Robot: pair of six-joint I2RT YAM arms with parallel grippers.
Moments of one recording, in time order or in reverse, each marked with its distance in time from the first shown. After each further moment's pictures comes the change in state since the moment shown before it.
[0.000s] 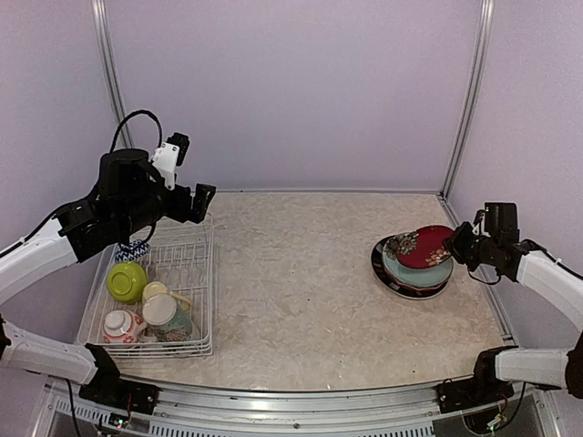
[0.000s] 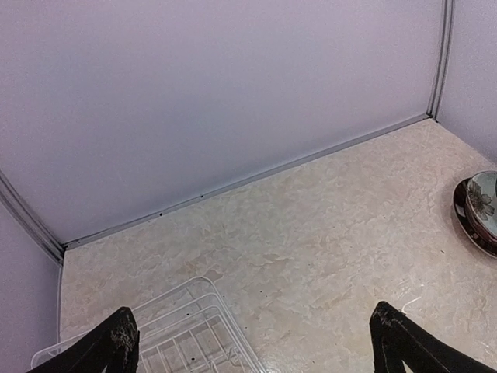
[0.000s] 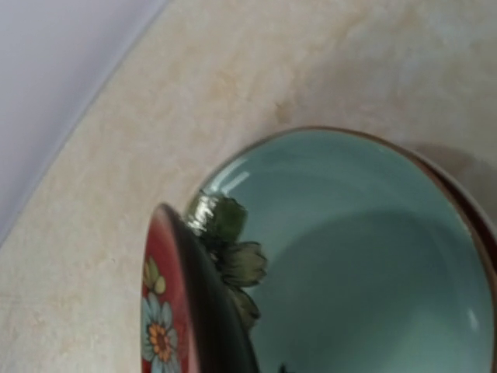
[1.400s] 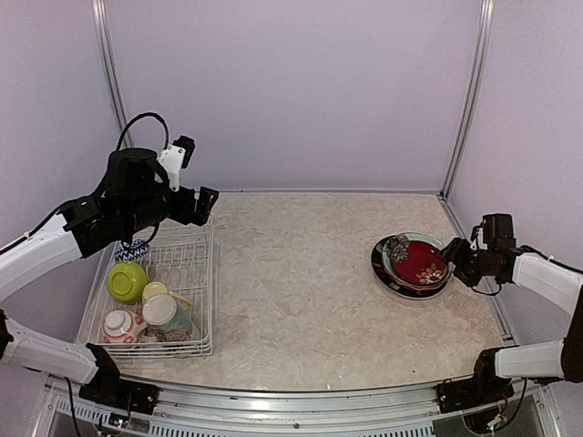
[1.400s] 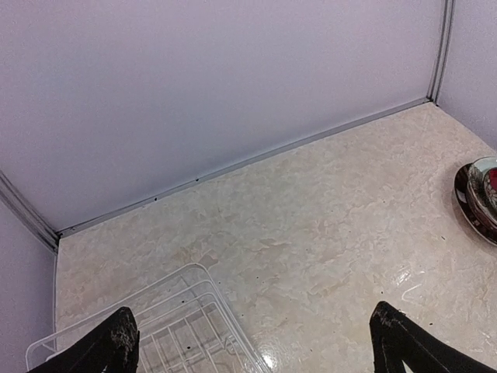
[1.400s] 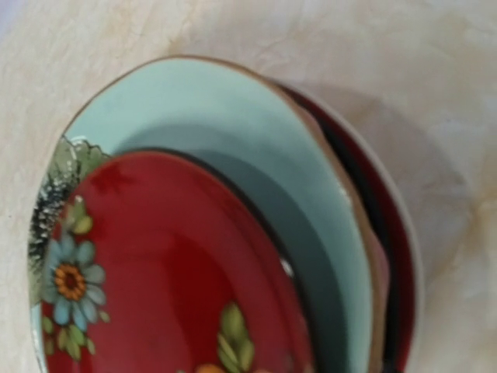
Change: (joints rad) left arm 0.000 0.037 0.028 -0.056 0.008 -0.020; right arm -0.083 0.085 -0.061 -0.031 -0.058 -0.167
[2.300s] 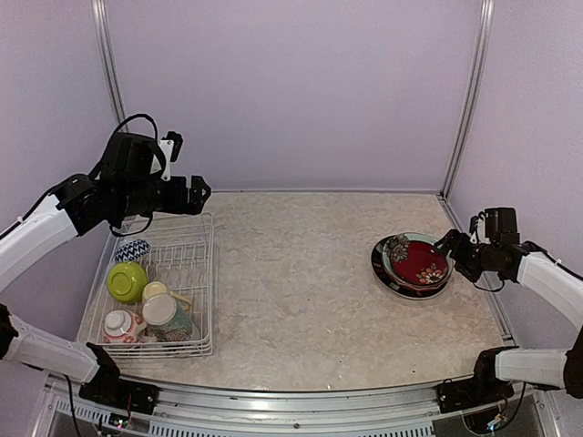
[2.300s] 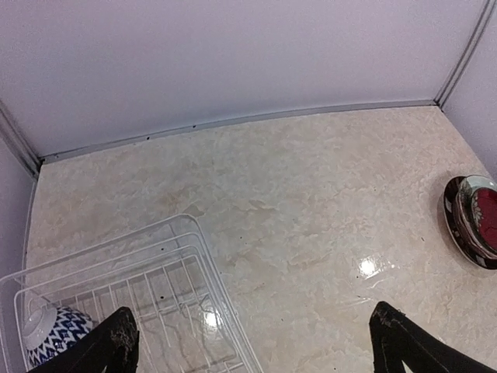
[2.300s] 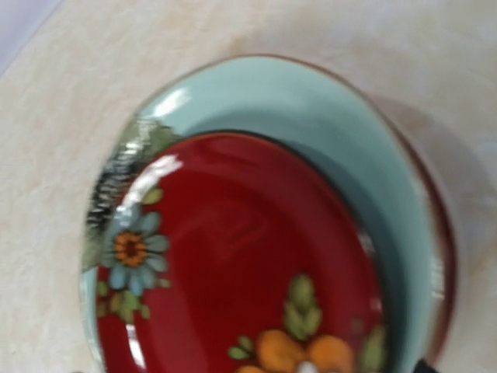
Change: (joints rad) left arm 0.051 0.054 0.159 -0.255 0.058 -0.225; right arm 0.044 -0.082 0.040 -0.079 -0.005 -0.064
